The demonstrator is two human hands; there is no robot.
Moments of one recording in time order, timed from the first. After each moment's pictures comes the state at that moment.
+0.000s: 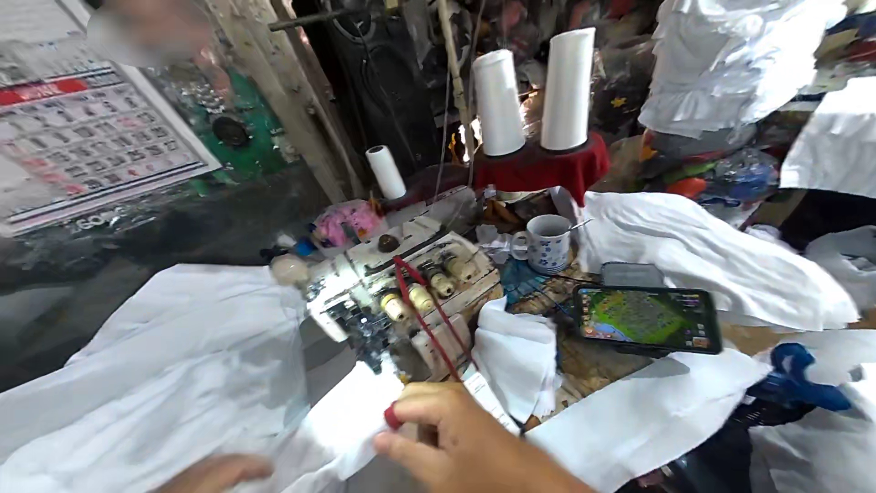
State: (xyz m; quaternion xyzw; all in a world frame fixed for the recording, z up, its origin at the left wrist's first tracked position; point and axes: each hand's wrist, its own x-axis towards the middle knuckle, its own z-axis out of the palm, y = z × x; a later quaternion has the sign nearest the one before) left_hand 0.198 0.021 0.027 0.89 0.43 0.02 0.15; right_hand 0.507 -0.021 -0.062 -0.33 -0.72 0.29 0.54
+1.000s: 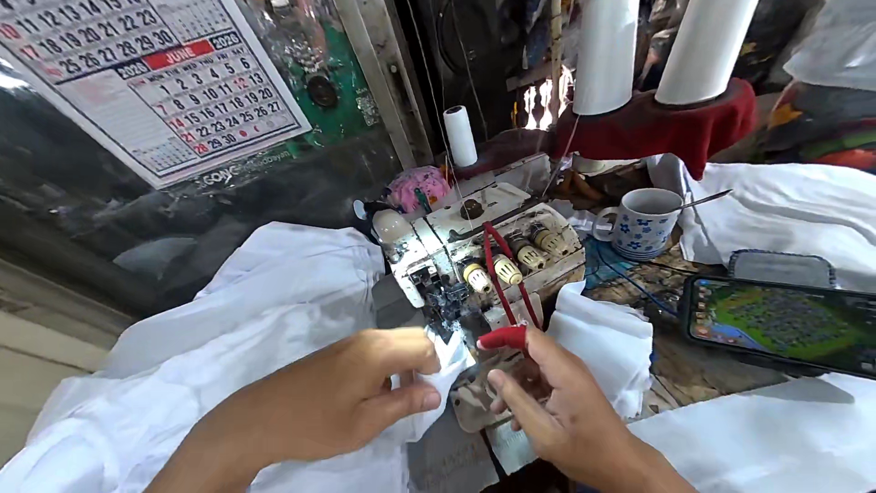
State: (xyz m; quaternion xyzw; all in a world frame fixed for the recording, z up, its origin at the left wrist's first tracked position) left_hand 0.284 0.077 0.059 0.96 0.21 0.01 0.21; right_hand 0.523 -0.021 -0.073 -0.42 -0.62 0.34 0.57
